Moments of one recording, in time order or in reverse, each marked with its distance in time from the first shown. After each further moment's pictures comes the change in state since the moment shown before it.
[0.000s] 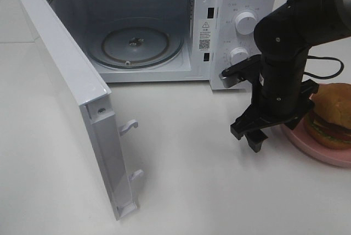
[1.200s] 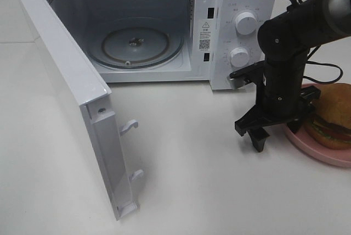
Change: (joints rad) left arm 0.000 0.000 0.000 0.000 0.000 0.000; right arm -0.090 0.120 -0.066 0.043 -0.005 -0.038
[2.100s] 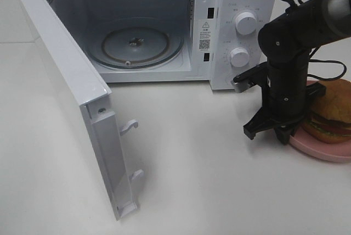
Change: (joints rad) left arm 0.000 0.000 0.000 0.000 0.000 0.000; right arm -0.003 0.004 0.000 -0.069 0.037 -0.019
